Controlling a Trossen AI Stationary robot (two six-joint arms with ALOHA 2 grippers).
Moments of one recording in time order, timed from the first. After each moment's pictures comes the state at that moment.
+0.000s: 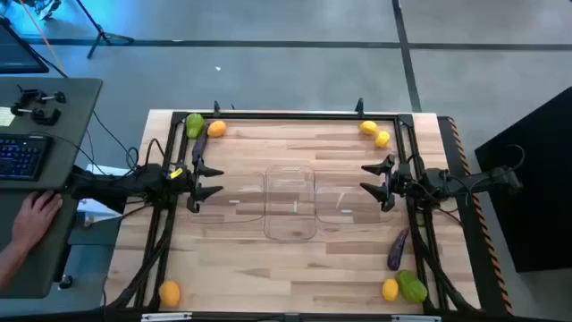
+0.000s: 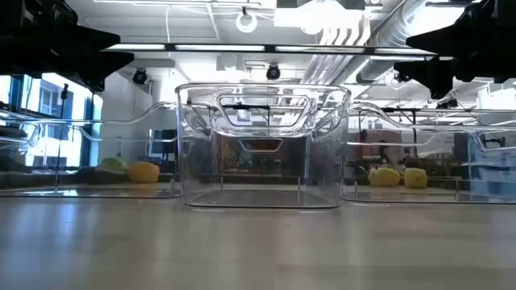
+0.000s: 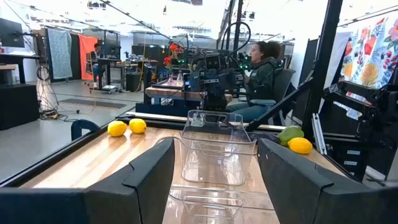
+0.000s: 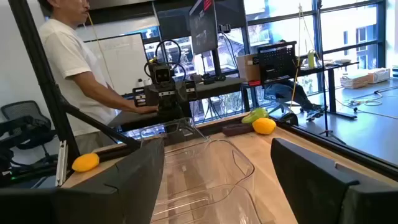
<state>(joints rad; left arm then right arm) -0.06 0.01 0.01 0.12 -0.14 -0.05 0.16 0.13 0.01 0.27 0.35 0.13</state>
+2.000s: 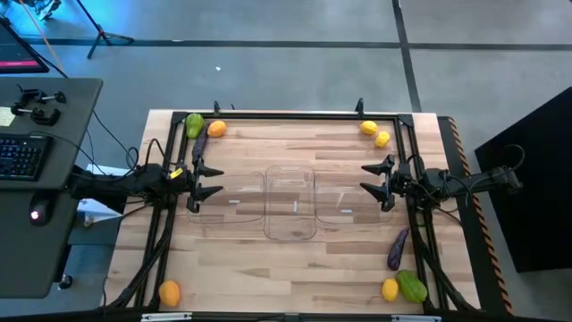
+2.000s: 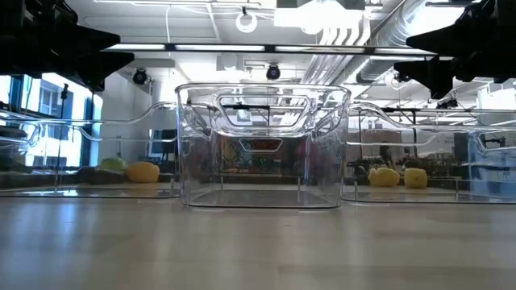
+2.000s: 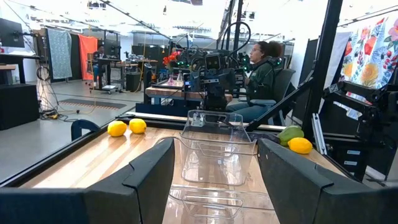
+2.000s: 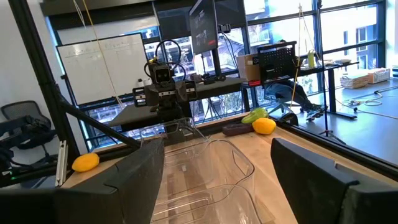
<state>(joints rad) -0.06 0.01 0.01 0.12 -0.14 -0.05 0.16 0.13 0.01 0.27 0.35 0.13</state>
